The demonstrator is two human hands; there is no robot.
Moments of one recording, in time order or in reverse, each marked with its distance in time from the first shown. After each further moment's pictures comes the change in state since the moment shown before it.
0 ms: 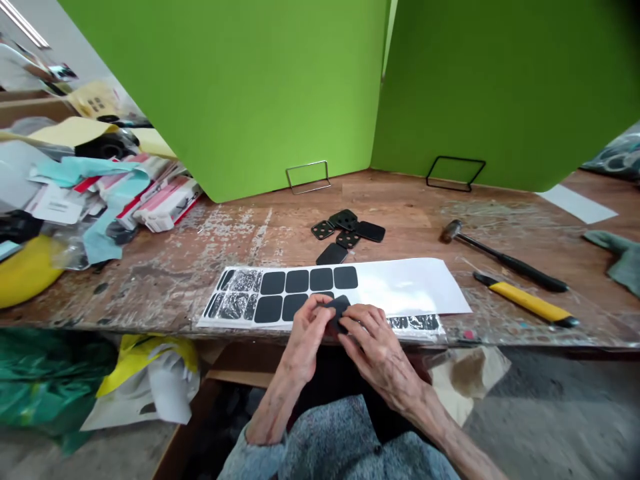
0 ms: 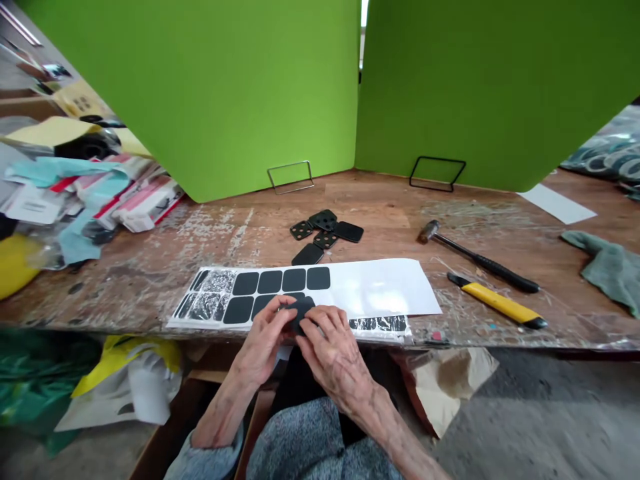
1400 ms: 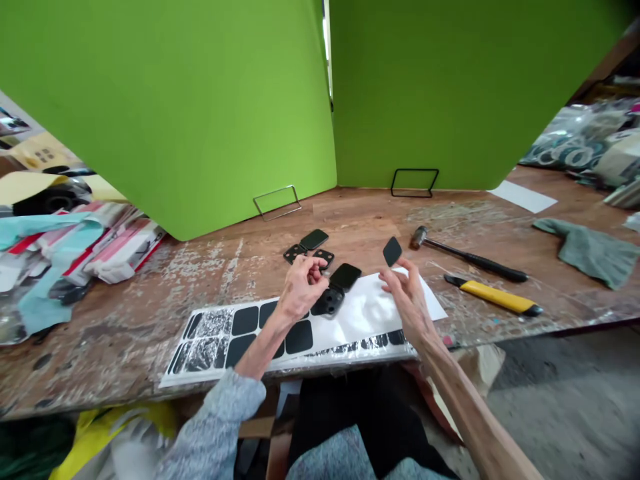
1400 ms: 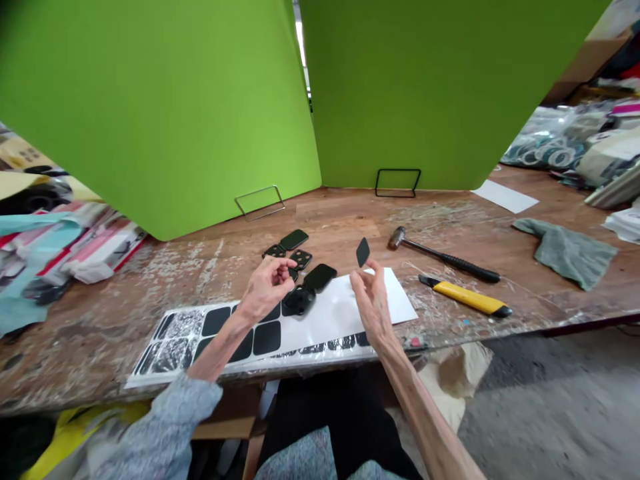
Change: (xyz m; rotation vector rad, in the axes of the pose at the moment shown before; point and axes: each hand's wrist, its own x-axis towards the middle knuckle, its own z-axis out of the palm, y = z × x) left_hand 0.131 0.053 0.033 1.096 -0.097 0.670; right_hand 0.034 0.108 -0.040 0.775 0.523 0.713
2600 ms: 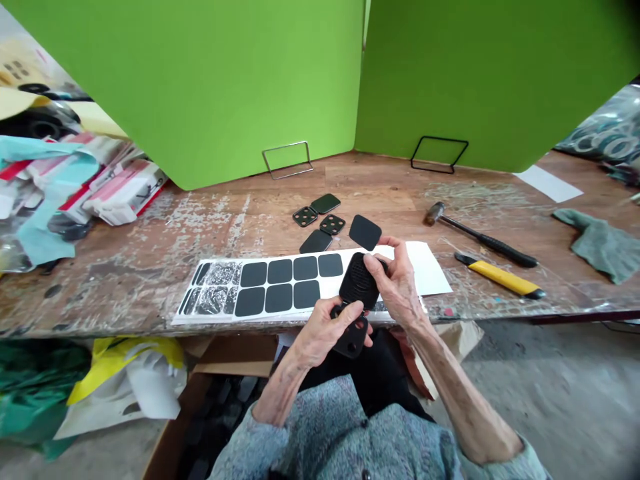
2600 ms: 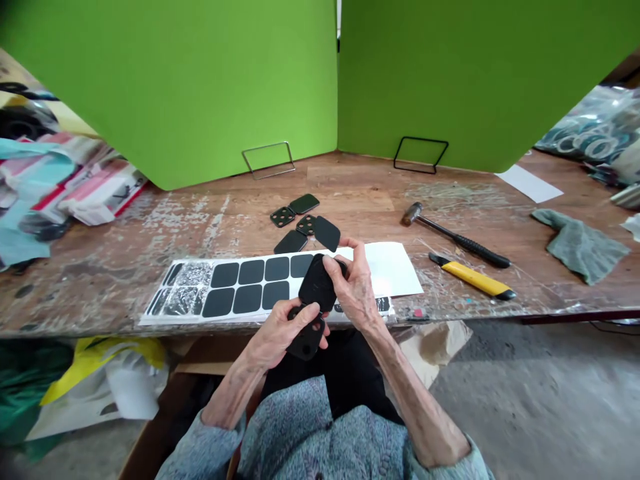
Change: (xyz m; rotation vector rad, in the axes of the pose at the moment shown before) left_hand -0.133 0.047 0.023 -1.183 -0.408 -0.595; right_hand -0.040 -0.029 0.038 0.045 -0.302 -0.032
